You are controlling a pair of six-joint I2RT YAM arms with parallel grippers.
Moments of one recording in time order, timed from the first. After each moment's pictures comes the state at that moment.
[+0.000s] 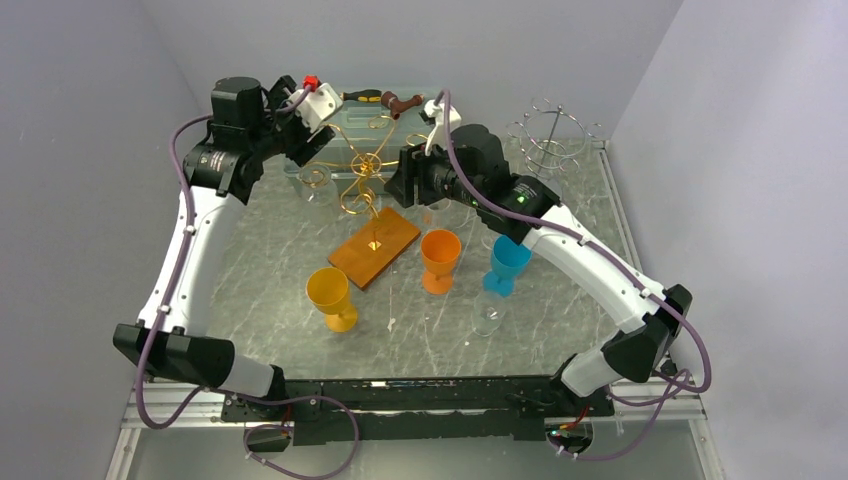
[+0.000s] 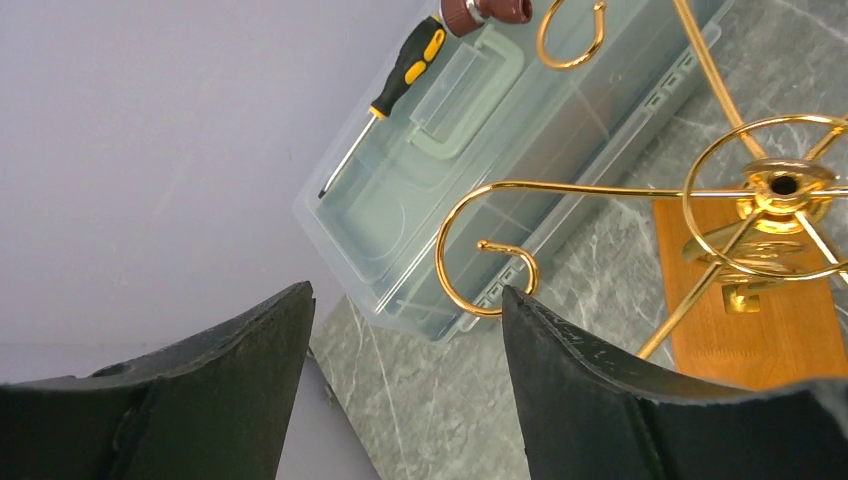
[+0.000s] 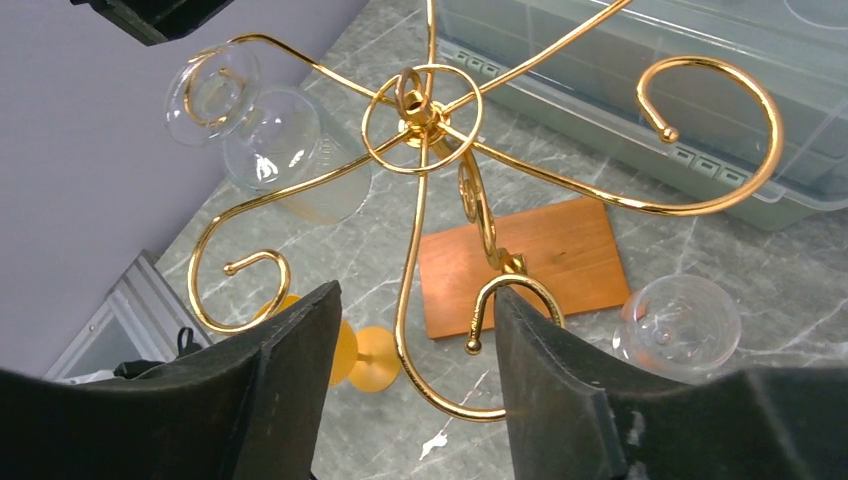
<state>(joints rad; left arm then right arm) -0.19 1.44 1.75 -0.65 0.25 0.74 0.79 1.50 1.64 -0.46 -0.04 0.35</state>
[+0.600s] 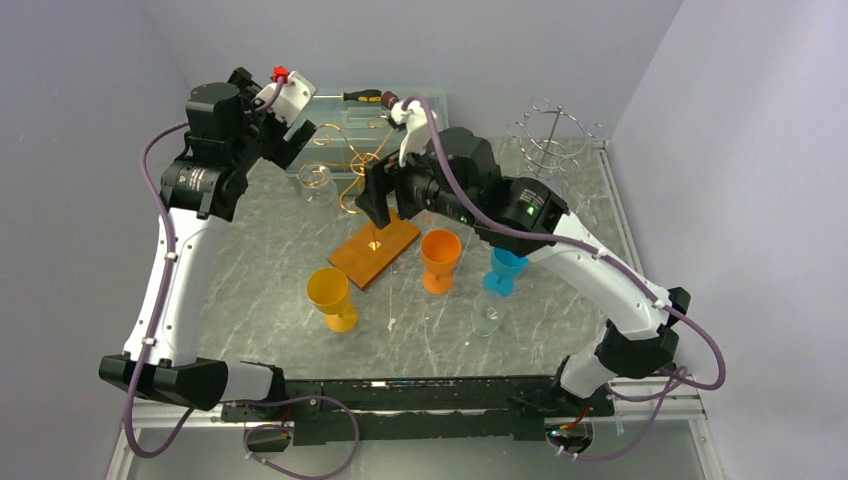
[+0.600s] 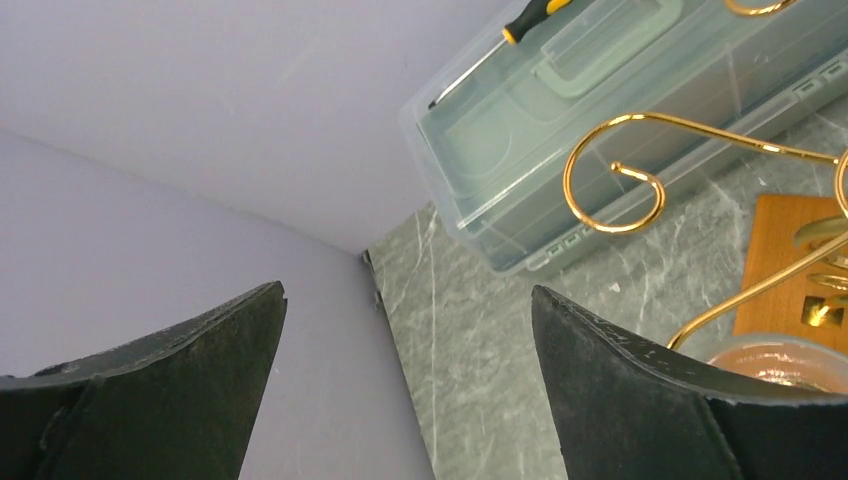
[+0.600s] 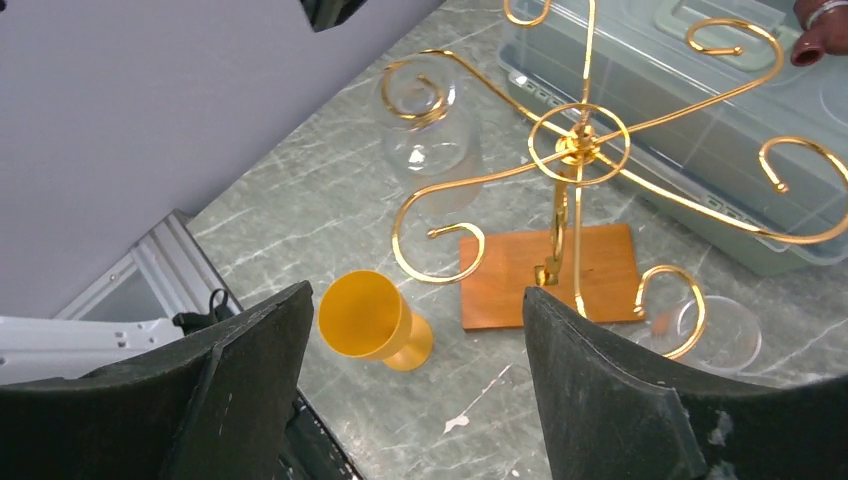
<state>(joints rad) -0.19 1.33 1.73 -0.63 -0.01 0.66 0.99 1.55 1.96 -0.71 0.11 0.27</state>
